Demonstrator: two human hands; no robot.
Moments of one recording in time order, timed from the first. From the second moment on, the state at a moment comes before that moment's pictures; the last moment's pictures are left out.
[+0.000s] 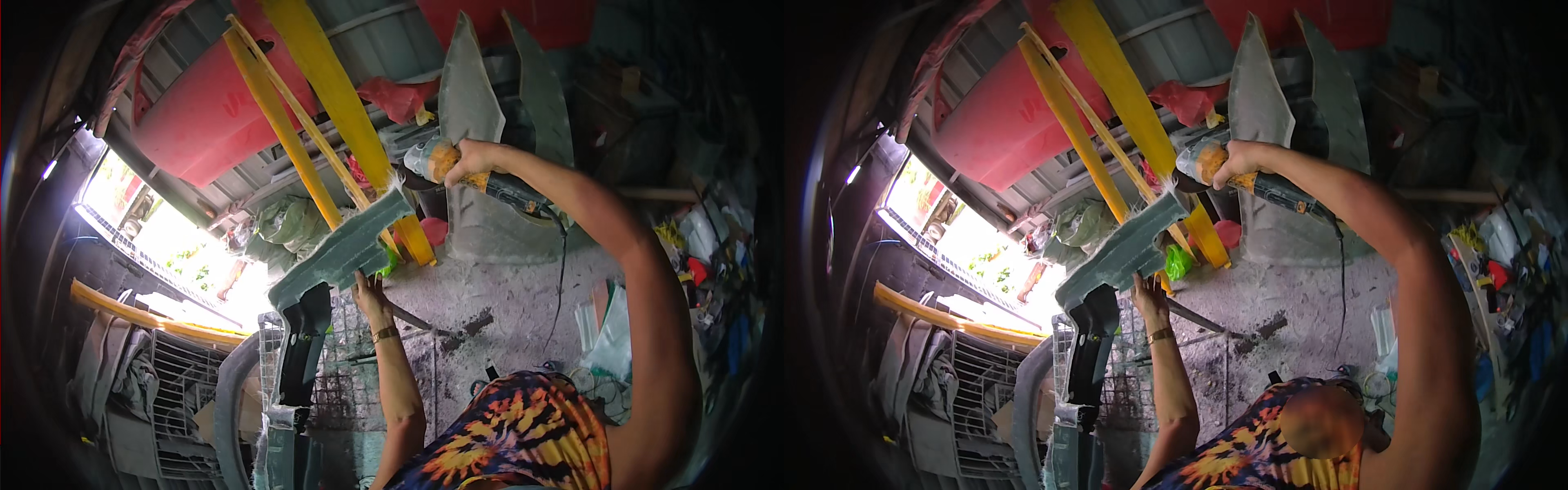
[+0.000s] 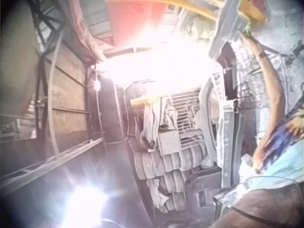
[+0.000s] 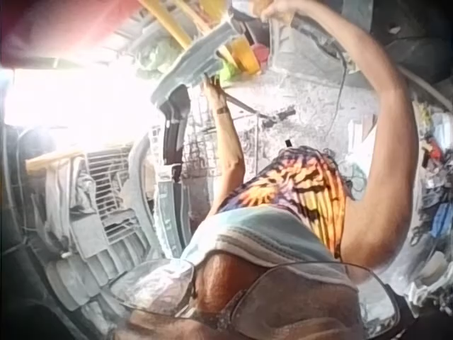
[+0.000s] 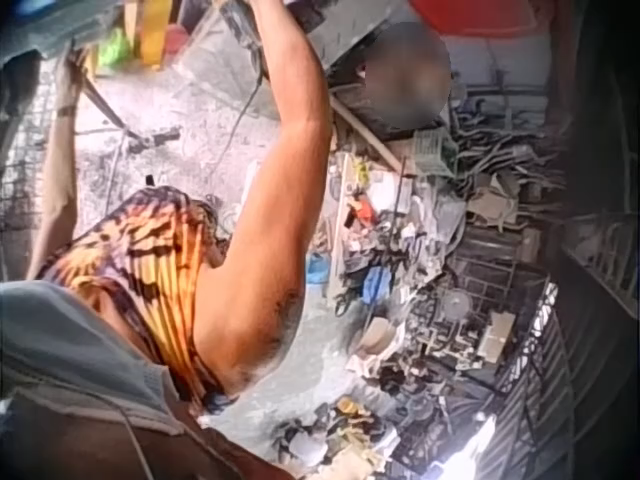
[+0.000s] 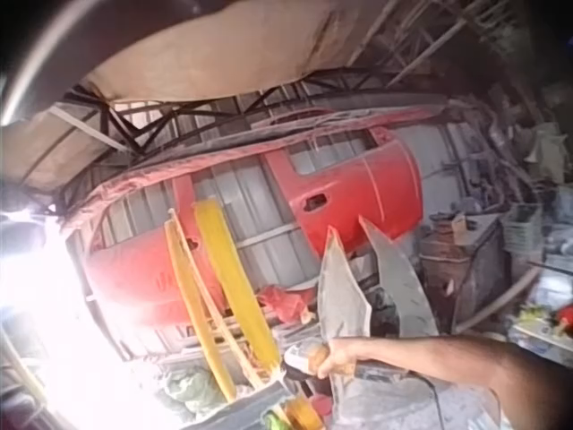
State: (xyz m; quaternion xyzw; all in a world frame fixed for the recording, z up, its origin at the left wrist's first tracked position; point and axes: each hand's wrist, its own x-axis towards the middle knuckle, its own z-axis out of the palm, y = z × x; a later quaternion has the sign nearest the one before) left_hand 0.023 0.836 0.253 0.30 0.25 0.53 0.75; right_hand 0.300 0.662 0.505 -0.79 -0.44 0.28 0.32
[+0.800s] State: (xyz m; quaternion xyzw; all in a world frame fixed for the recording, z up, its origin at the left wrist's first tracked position) left_hand 0.028 0.837 0.243 0.29 0.23 0.55 0.74; right_hand 0.321 0.684 0.503 -0.82 -0.44 0.25 0.26
